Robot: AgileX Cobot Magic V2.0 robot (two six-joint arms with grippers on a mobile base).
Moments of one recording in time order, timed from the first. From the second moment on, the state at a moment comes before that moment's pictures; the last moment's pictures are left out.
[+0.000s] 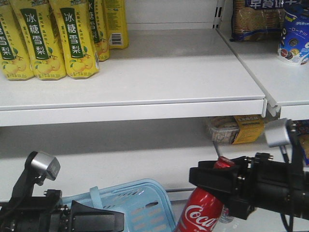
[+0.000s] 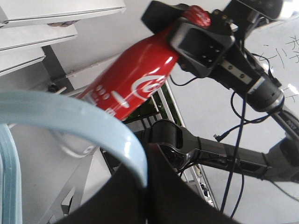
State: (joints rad) left arm -0.28 1.20 -0.37 1.40 -1.16 -2.05; right arm 0.18 1.06 -0.48 1.59 0.84 -1.37
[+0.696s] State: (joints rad) left arm -0.28 1.20 -0.37 1.40 -1.16 -2.05; right arm 0.62 1.47 -0.65 1.70 0.46 -1.55
